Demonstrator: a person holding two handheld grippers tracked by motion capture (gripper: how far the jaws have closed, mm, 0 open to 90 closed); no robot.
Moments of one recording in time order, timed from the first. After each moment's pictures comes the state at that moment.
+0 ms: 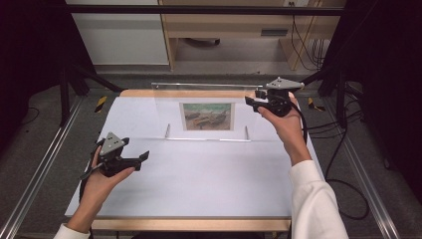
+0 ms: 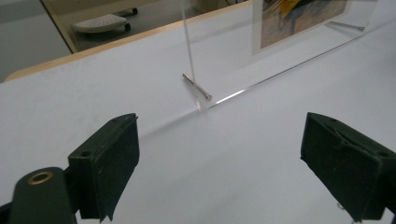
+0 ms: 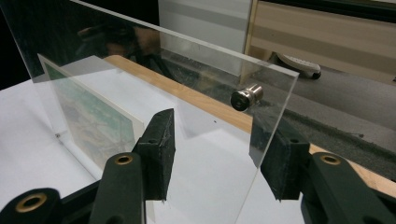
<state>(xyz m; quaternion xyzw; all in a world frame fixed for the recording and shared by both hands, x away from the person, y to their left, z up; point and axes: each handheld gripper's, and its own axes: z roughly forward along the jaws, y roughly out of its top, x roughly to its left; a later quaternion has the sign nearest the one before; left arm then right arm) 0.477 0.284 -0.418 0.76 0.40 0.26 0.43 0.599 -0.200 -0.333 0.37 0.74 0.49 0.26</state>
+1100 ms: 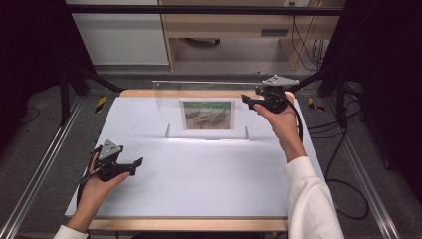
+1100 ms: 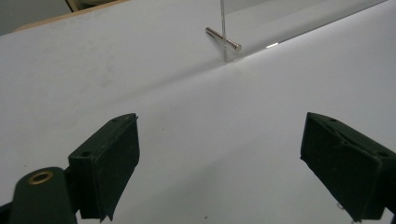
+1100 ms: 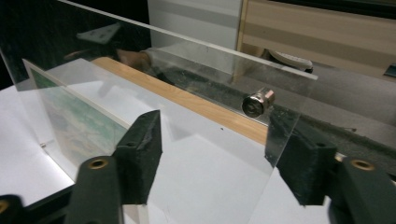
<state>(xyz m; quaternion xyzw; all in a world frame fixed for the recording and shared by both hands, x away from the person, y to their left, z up) 0.481 0.305 -0.451 0.77 0.42 0.26 0.39 0.612 -0.191 -0.335 0.39 0.74 0.49 0.26</state>
